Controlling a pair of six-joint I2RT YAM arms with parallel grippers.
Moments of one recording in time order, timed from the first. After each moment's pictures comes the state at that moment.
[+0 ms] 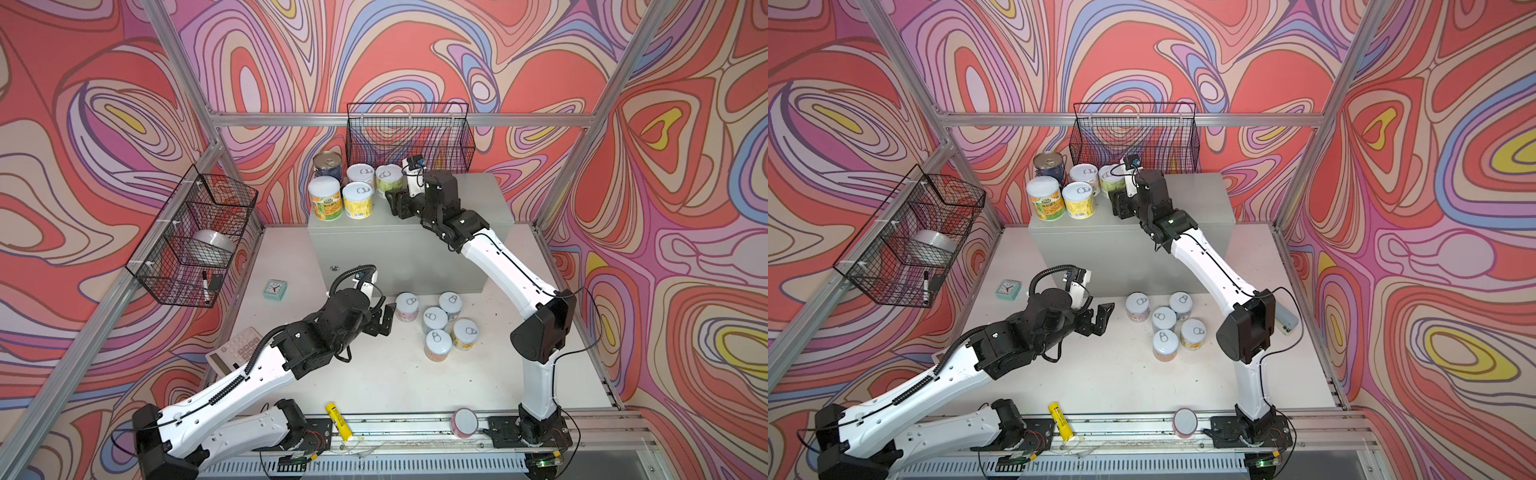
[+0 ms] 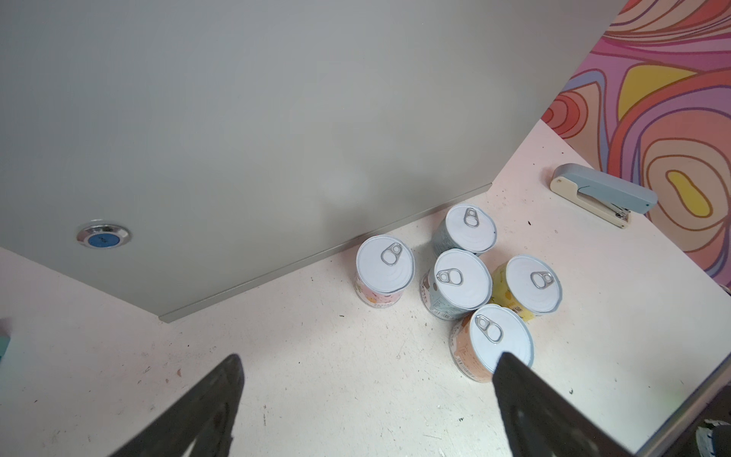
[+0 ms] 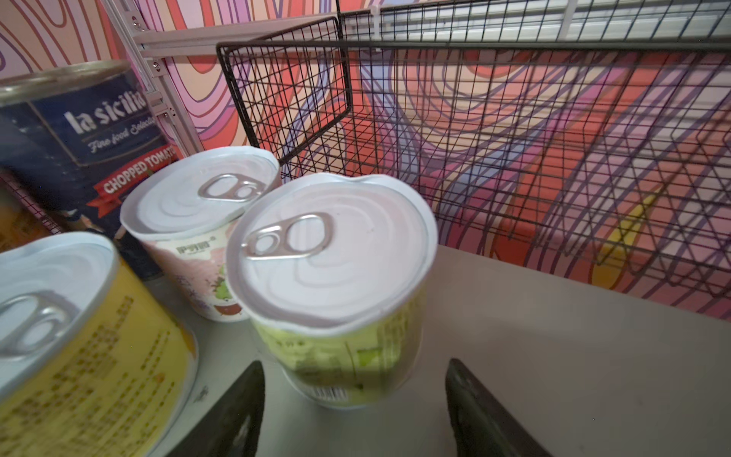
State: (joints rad) left arm -0.89 1.00 0.94 -0.50 -0.36 -0.37; right arm 0.56 1.98 2.12 -0.36 0.03 0.12
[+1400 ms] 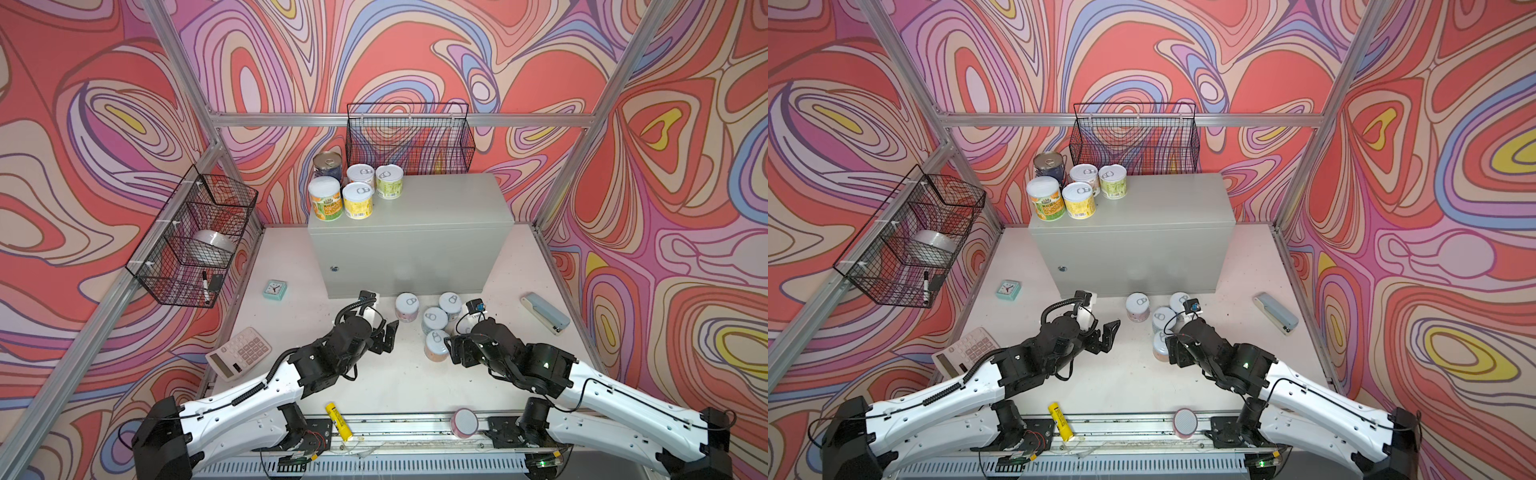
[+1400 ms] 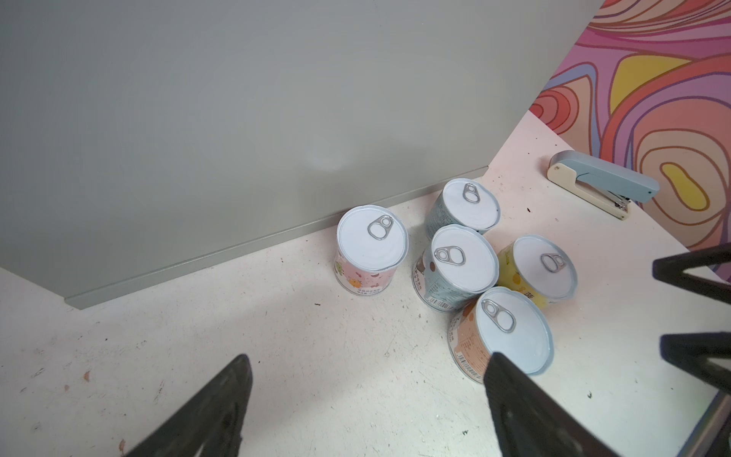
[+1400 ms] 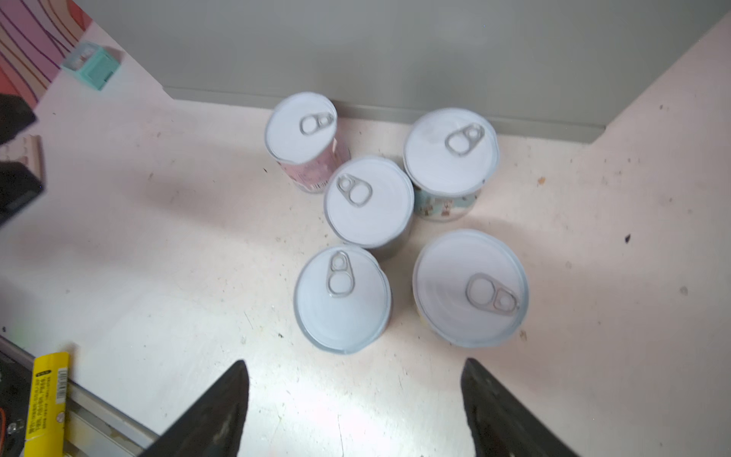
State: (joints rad) left arm -0.94 0.96 0.58 -0.10 -0.36 -0.42; right arm 0.94 0.82 0.67 -0.69 0.33 0.64
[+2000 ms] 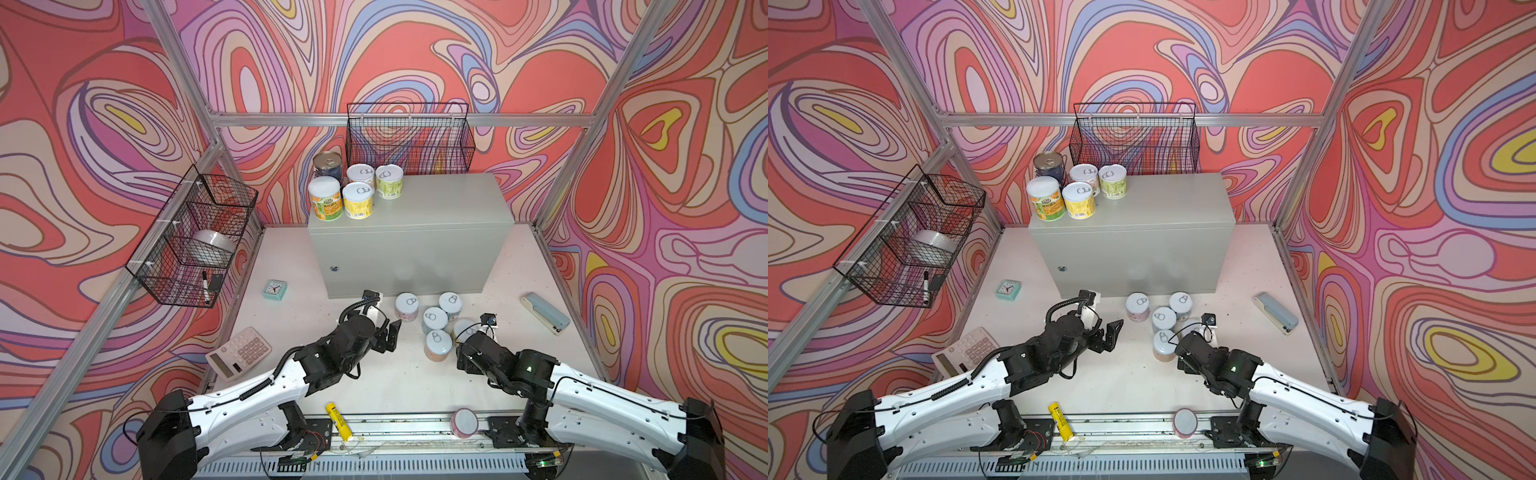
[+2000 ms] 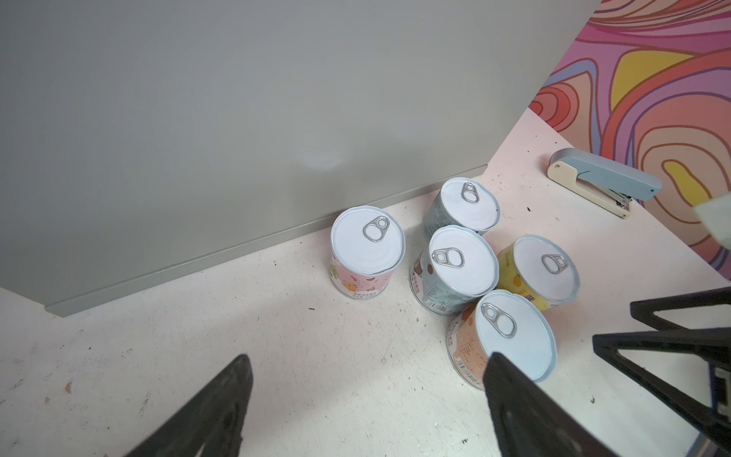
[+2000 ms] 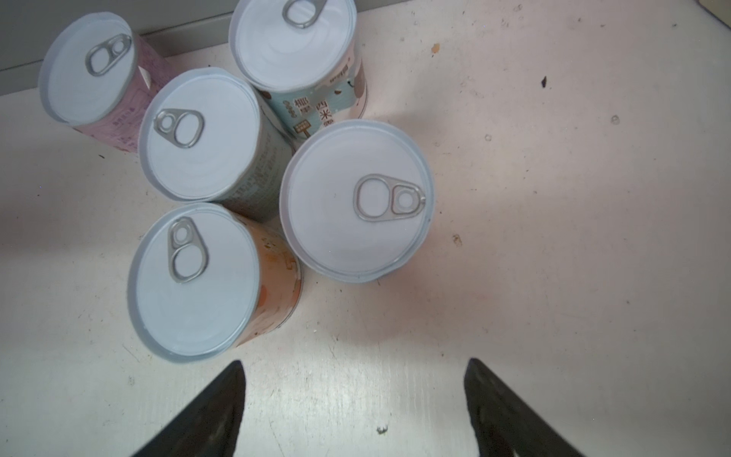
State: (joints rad) left arm -0.94 1.01 0.58 -0.06 -0.35 -0.42; right arm 0.94 0.88 0.54 -0.71 0.45 0.95
